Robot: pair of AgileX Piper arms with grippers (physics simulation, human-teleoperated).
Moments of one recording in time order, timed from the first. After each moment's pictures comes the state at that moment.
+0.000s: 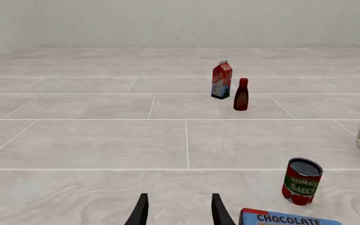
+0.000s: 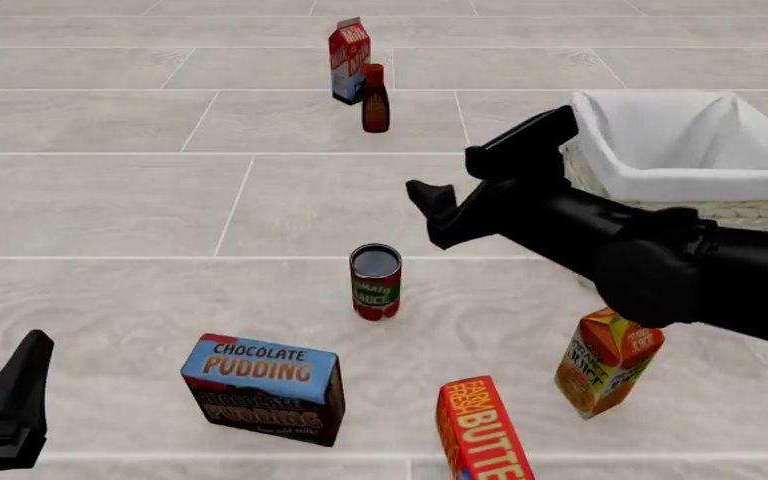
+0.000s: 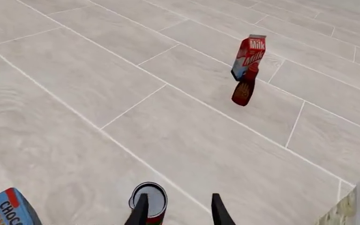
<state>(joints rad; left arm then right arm) 0.00 0.01 0.00 0.00 0.00 0.58 1.41 -0.83 -0.26 -0.15</state>
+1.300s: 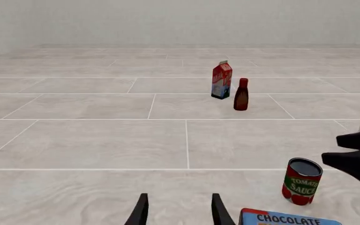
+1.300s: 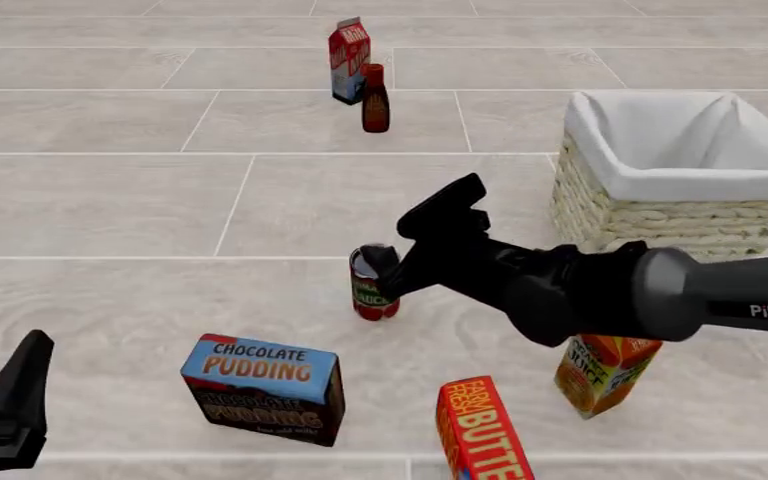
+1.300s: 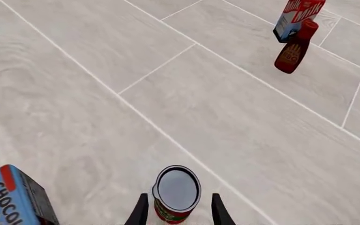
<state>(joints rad) 0.00 0.01 0.00 0.00 0.00 0.65 1.70 -0.87 -0.34 -0.13</state>
